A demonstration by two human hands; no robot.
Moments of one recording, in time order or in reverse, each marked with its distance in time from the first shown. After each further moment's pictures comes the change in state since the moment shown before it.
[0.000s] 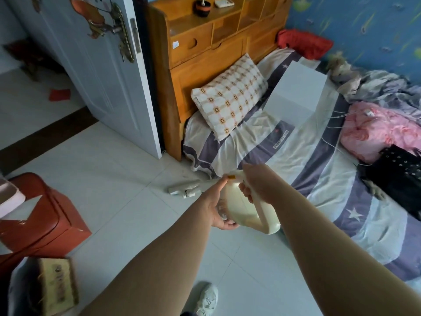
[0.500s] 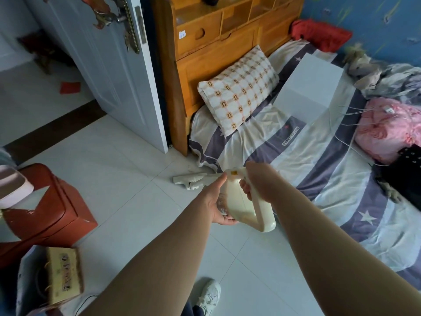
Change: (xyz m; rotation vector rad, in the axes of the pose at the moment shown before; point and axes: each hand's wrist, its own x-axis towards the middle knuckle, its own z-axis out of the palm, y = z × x) left_hand 0.020 0.005 -0.001 -0.048 0.034 0.013; right_hand 0.035 0.011 0.004 0.182 -0.046 0.102
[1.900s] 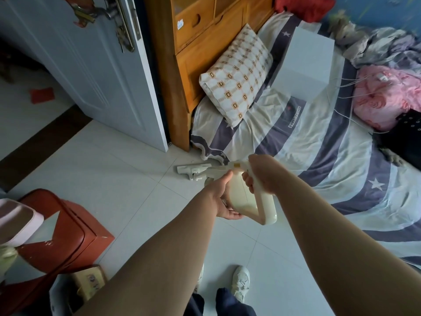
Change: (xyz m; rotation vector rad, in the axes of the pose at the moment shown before) left_hand -0.006 0.086 -0.093 0.182 -0.031 -0.149; right_hand 0.010 -0.031 0.112 0.213 0.000 0.134
